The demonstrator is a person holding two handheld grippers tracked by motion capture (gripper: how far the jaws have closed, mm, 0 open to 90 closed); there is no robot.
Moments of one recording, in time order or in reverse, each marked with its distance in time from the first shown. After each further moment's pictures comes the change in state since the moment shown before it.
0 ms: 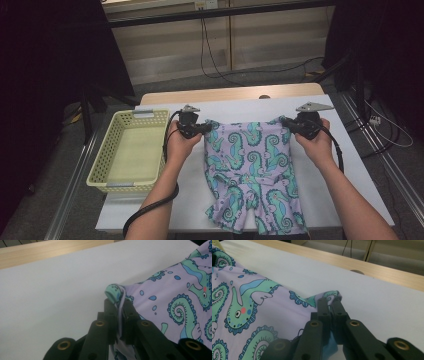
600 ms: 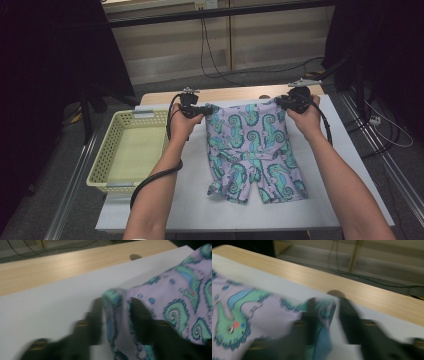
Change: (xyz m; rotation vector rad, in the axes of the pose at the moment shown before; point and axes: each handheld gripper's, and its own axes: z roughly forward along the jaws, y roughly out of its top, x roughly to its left) left arm 0.041 0.036 0.043 0.009 0.029 -0.043; right arm -0.035 0.049 0.060 0.006 -0.128 0.002
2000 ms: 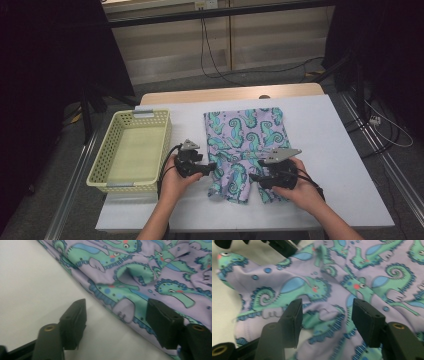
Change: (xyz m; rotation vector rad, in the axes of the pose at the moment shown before) left arm -0.073 -0.138 -0.072 0.095 -0.106 0.075; right arm 0.153 -0.107 -0.110 0.117 0.444 -0.256
